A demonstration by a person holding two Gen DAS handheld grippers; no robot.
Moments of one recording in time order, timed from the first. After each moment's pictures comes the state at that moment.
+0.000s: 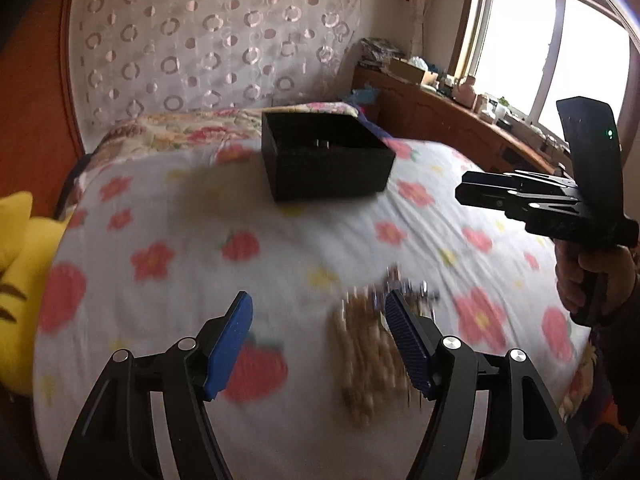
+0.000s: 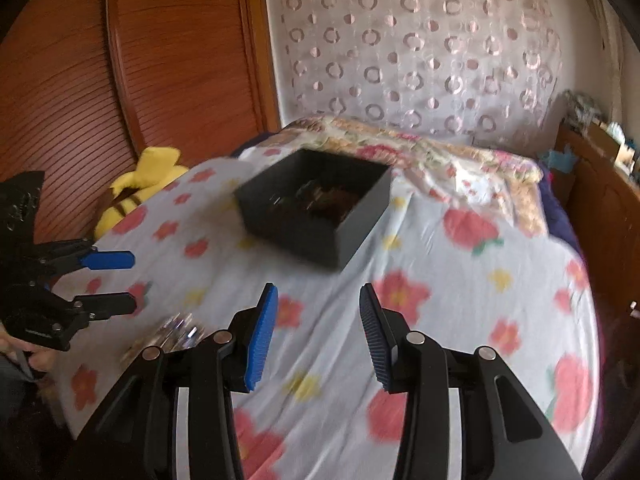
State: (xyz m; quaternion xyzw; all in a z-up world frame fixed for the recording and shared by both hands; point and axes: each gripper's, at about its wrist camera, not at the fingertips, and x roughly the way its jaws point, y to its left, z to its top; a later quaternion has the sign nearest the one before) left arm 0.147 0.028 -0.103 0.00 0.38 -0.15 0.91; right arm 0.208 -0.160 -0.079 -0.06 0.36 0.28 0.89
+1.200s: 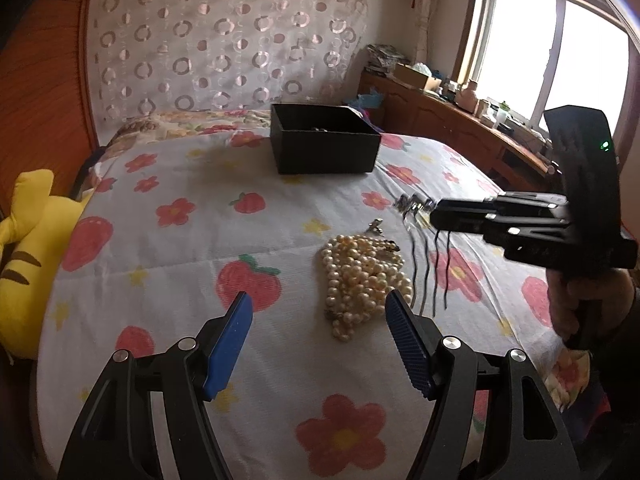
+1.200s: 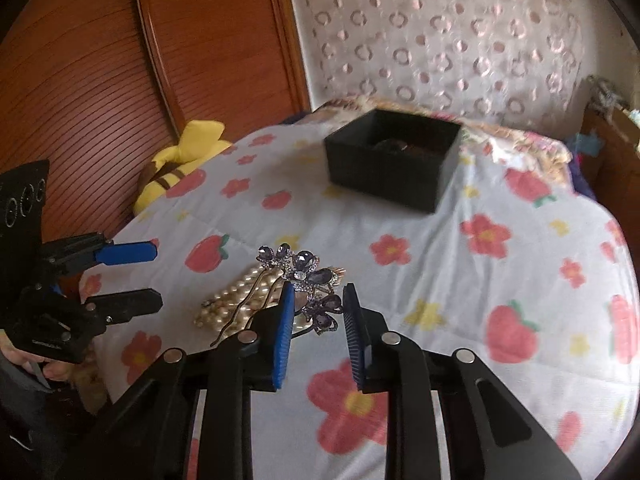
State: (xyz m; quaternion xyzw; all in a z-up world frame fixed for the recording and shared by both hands) left arm 0.091 0.034 -0.097 -0.01 0.37 -0.15 0.92; right arm 0.152 -0.128 -0.085 -0.06 0.37 0.30 0.88
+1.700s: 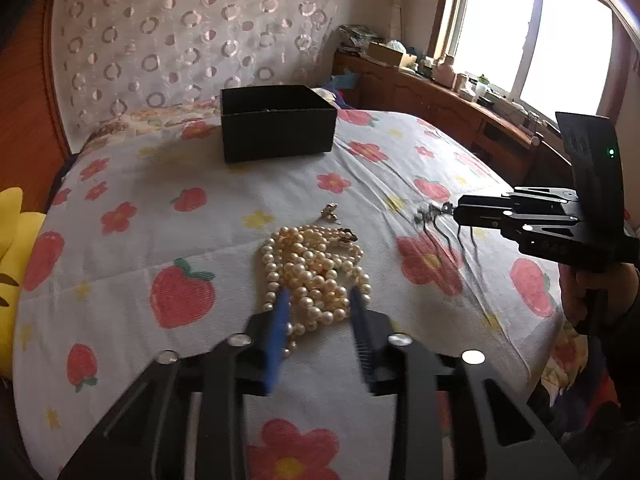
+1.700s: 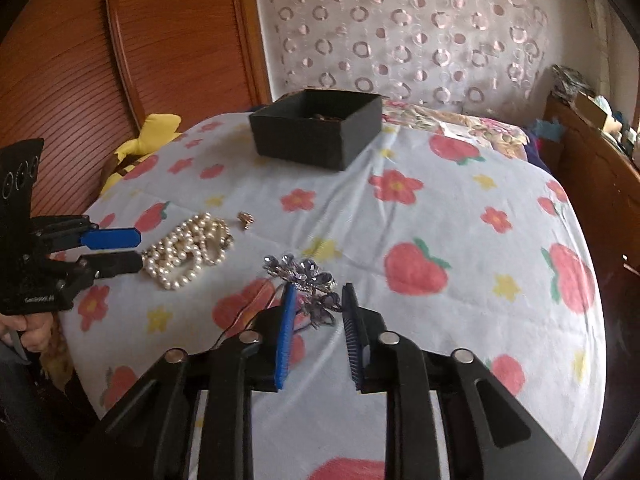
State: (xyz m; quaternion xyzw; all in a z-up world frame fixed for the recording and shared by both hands) left arm 0.106 -0.009 -0.109 0.01 0.40 -0.19 0.90; right arm 0.144 -0.193 -0.109 -0.07 0.39 0.24 0.89
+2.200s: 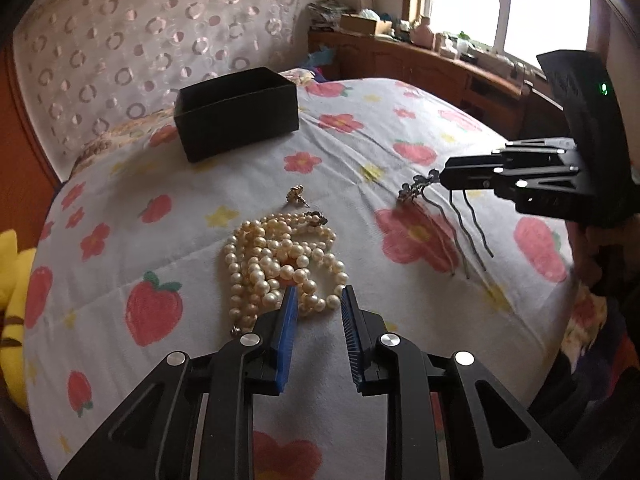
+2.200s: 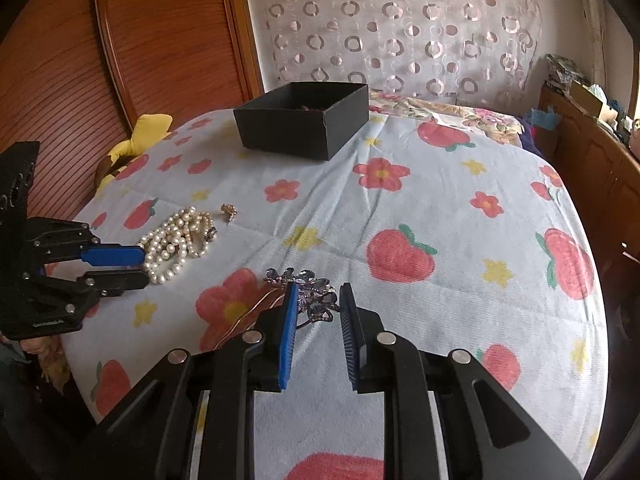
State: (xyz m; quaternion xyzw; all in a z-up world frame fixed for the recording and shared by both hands) left arm 0.113 -0.043 -0.120 0.10 0.42 -0.20 0.88; right arm 0.147 -0.198 -0.115 -0.05 0.40 0.24 0.88
